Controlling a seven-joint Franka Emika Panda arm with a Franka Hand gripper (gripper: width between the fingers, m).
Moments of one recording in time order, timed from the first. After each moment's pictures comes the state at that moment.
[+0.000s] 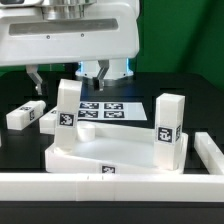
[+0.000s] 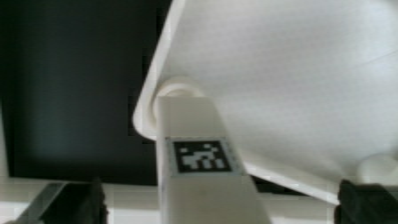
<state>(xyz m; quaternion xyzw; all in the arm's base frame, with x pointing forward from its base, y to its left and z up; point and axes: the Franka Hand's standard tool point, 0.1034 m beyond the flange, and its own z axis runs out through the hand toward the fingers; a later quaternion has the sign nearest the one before) 0.580 -0.085 0.122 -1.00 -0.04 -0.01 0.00</state>
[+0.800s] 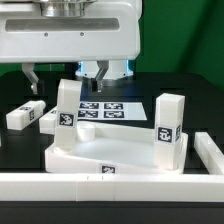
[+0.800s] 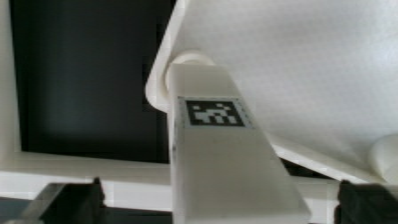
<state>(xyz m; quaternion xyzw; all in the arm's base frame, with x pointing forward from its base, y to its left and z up) 0.592 -0.086 0.126 -1.00 -0.04 0.00 0.01</state>
